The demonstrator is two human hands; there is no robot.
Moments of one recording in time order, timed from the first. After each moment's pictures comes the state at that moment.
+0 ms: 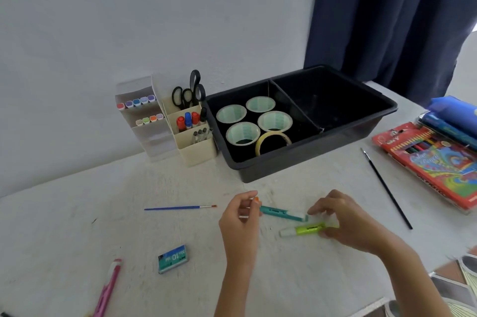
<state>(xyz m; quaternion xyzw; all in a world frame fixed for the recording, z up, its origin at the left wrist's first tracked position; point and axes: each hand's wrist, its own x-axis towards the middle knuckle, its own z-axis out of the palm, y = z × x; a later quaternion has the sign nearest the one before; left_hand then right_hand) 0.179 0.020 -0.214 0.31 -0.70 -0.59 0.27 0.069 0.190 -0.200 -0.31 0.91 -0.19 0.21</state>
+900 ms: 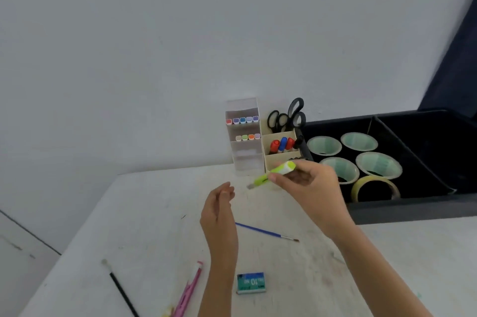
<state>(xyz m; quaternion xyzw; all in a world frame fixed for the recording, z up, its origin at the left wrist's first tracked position) 0.231 -0.129 -0.169 0.40 -0.56 -0.53 0.50 0.117 -0.028 -0.113 -0.36 0.67 -0.63 0.15</state>
